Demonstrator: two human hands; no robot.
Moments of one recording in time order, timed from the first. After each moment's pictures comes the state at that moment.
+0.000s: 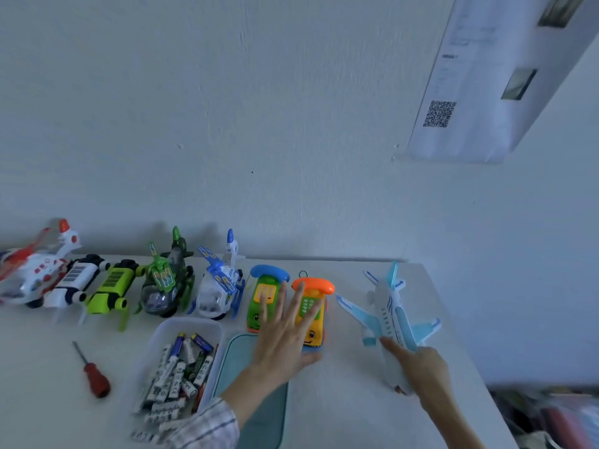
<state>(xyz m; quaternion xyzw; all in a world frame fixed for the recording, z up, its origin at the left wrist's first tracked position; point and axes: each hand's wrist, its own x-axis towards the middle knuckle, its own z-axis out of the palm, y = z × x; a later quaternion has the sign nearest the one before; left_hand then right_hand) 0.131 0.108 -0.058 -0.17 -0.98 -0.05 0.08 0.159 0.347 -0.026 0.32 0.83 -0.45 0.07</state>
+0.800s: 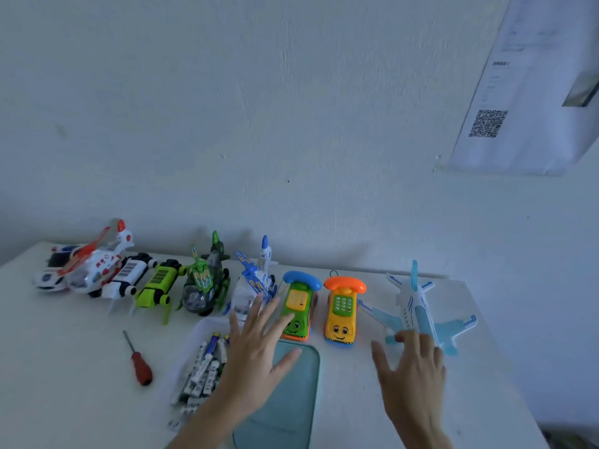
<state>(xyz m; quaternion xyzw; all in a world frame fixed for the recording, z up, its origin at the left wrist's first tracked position) 0.175 0.036 -0.035 -0.11 -0.96 -0.15 0.21 0.164 0.276 -0.030 0.10 0.93 -0.28 -0.21</state>
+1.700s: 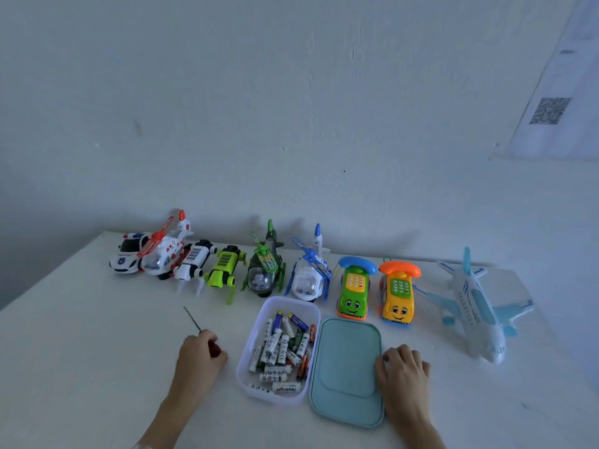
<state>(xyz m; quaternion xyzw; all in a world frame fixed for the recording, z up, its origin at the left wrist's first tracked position) 0.248 -0.149 -0.080 0.27 -0.91 -0.29 0.09 0.195 0.189 -0.116 0.01 0.96 -0.17 -0.20</state>
